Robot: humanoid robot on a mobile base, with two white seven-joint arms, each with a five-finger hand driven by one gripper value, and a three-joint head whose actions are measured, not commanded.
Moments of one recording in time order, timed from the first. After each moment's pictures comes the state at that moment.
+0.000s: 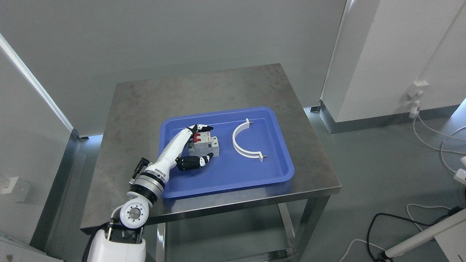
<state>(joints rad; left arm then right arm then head) -0.48 0.00 -0.07 -1.52 -0.58 0.02 -0.43 0.09 0.00 0.00 -0.25 0.07 0.02 -0.14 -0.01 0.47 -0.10</state>
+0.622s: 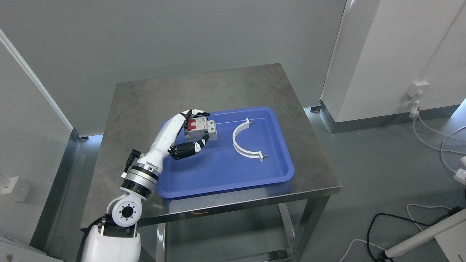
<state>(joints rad) -0.53 0.00 -0.01 -1.50 -0.49 -0.22 -0.26 0.09 0.00 0.00 -0.25 0.07 0.02 -0.14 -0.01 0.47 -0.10</state>
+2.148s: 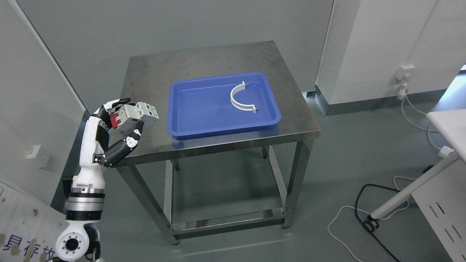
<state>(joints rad) -0.36 0.00 0.22 -1.67 -0.09 -0.24 -0.25 0.09 0.00 0.00 -0.25 0.07 0.02 -0.14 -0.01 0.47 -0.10</state>
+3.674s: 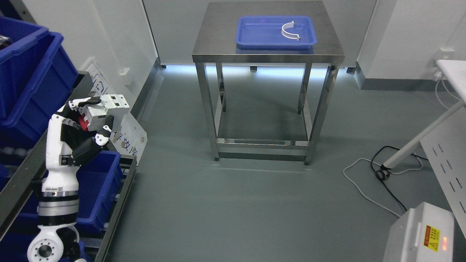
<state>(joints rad) -0.39 0.00 0.34 -1.70 0.00 -0.29 -0.33 0.09 0.00 0.00 -0.25 0.07 0.02 -0.14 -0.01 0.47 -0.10</state>
